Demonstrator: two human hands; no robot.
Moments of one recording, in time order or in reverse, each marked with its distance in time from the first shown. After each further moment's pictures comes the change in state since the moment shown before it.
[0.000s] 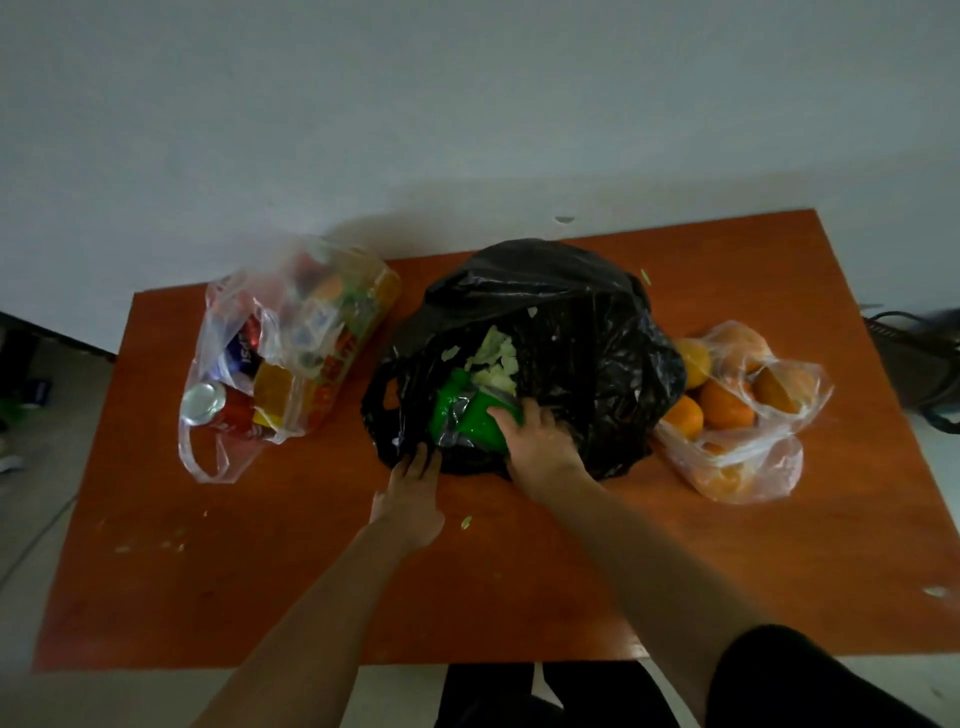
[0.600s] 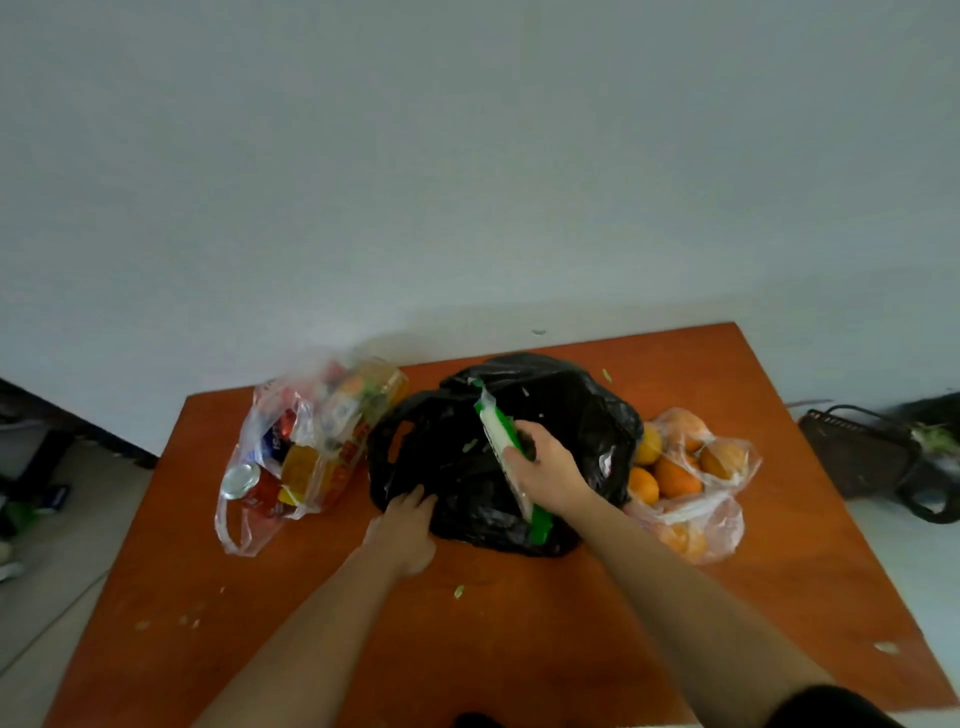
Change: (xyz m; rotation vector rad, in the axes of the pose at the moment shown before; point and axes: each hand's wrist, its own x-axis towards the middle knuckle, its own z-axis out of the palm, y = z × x) left_hand -0.053 0.020 -0.071 0.084 0.142 0.060; right_hand -0.048 0.034 -0.092 1.080 0.212 0.057
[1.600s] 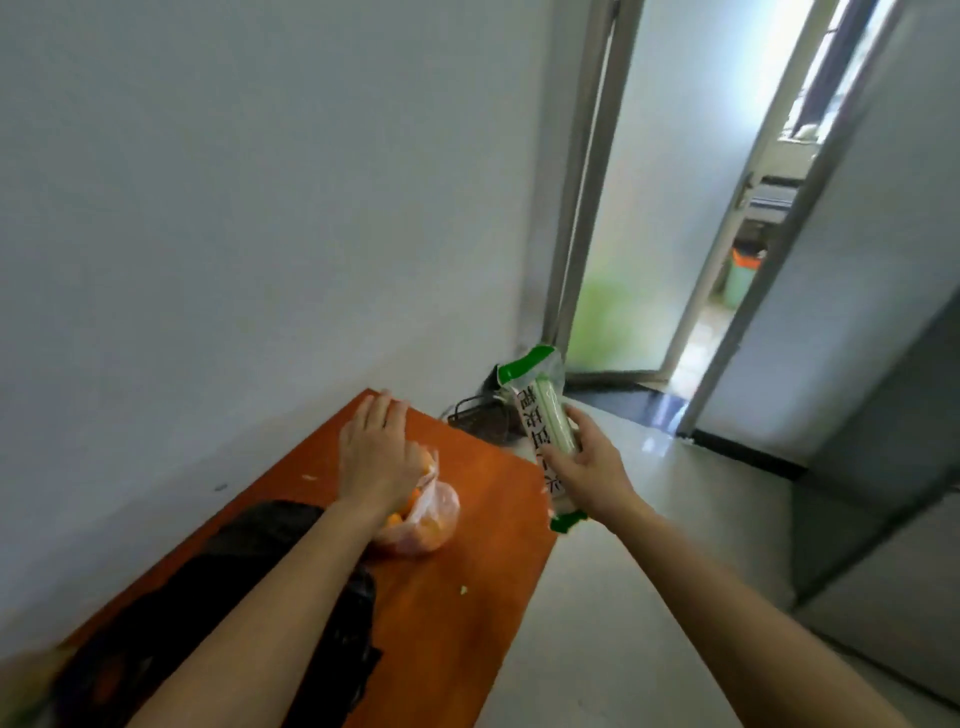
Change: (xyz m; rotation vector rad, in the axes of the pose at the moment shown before) left_hand -0.082 0.220 -0.120 -0.068 0.644 0.997; right_hand -0.304 0.011 -0.094 0.103 1.270 0.168
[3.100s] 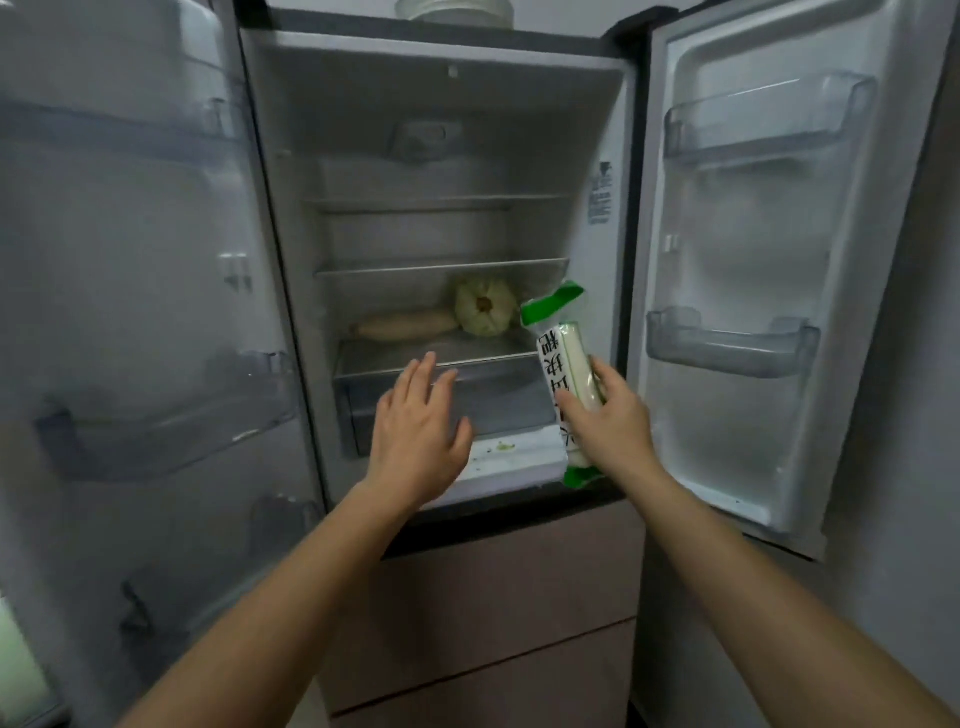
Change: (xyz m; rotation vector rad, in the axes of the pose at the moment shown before) left_hand -0.049 1.187 0.184 -0.341 0.171 1.101; right_hand -0.067 0.269 -1.083 -0.198 1.094 -0.047
